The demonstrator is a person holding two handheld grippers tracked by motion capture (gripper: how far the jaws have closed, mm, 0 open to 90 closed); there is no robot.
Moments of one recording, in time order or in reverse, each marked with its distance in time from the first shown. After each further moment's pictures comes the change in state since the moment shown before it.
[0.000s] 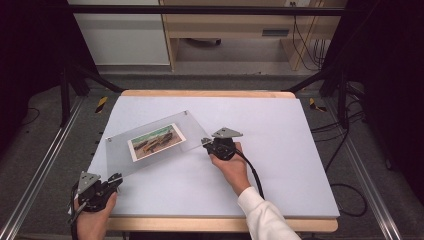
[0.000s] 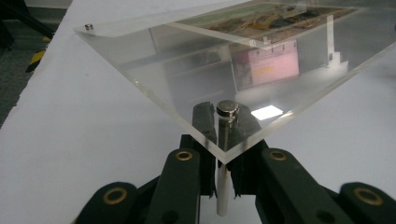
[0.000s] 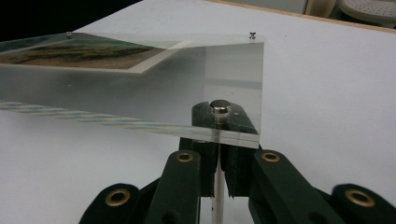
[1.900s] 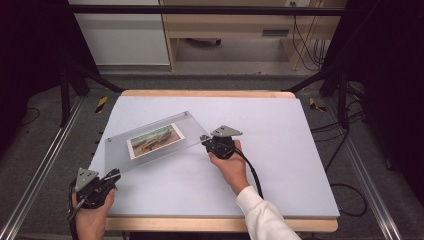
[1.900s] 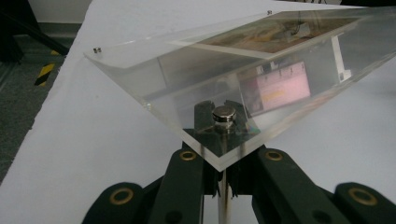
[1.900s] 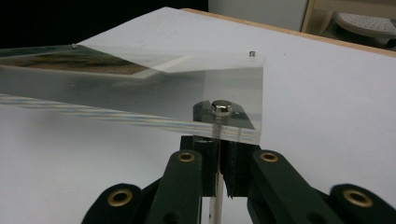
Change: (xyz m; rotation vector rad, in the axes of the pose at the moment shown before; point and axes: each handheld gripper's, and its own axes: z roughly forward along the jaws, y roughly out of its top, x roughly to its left) left arm 0.001 0.011 -0.003 -0.044 0.019 0.022; right arm 0.005 0.010 -0.005 -0.037 -0.003 -0.022
